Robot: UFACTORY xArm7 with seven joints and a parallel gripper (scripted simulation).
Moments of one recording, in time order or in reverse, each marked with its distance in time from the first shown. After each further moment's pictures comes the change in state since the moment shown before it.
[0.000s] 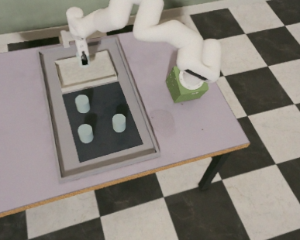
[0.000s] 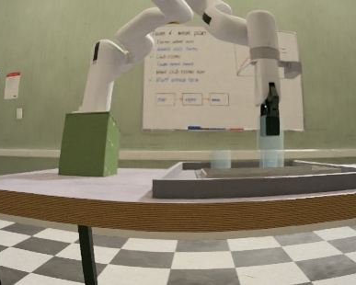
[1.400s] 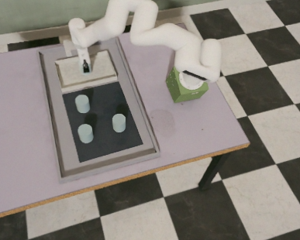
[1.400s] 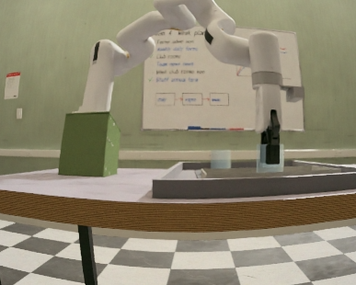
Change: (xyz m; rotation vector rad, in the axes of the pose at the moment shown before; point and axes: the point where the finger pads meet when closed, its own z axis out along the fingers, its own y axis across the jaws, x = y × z) arm 0.000 0.000 0.058 0.001 0.000 0.000
